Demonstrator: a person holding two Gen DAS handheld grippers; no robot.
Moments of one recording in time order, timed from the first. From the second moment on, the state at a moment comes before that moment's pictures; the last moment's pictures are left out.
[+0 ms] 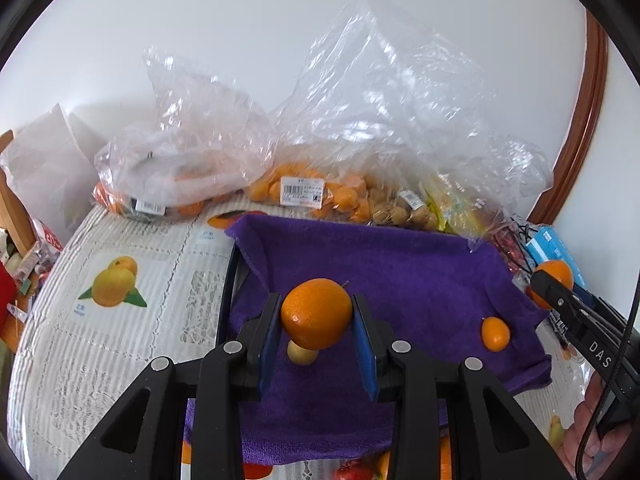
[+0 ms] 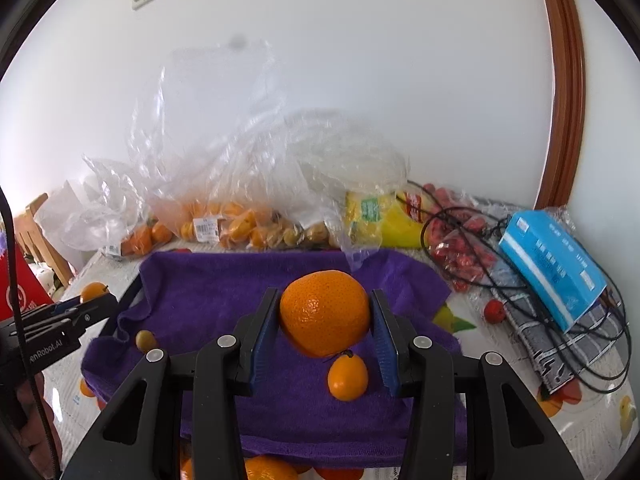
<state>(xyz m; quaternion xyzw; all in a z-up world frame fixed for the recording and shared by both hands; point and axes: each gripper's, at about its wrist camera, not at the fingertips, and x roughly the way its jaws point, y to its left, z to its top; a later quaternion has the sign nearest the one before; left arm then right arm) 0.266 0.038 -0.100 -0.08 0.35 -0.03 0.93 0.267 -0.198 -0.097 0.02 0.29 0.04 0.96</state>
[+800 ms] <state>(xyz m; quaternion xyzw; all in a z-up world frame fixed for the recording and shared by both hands) 0.262 0.037 -0.116 -0.08 0.37 -0.03 0.92 0.270 -0.201 -0.113 0.02 0.30 0.05 0.95</state>
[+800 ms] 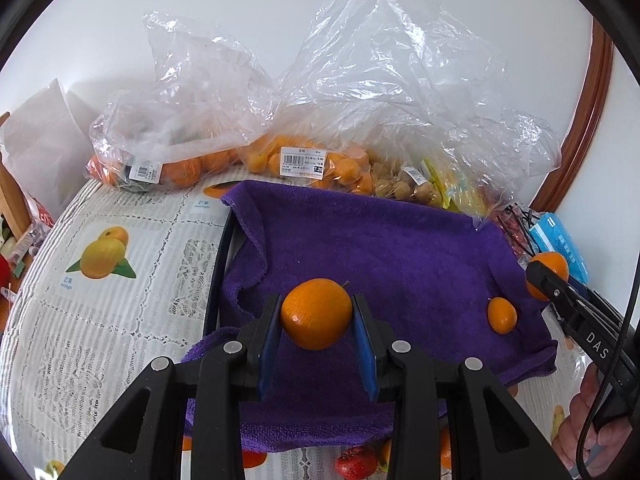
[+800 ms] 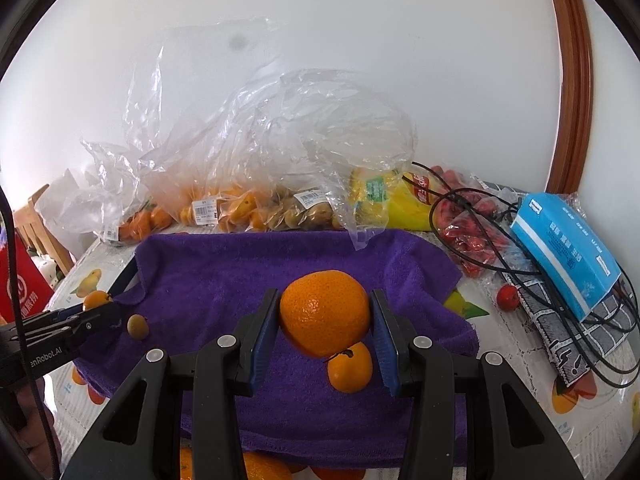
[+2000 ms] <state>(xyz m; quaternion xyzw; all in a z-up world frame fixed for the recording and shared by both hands) 0.263 0.029 -0.123 -0.07 0.38 -0.04 0.92 0.275 -0.194 -0.131 0.00 0.34 0.05 0.94</state>
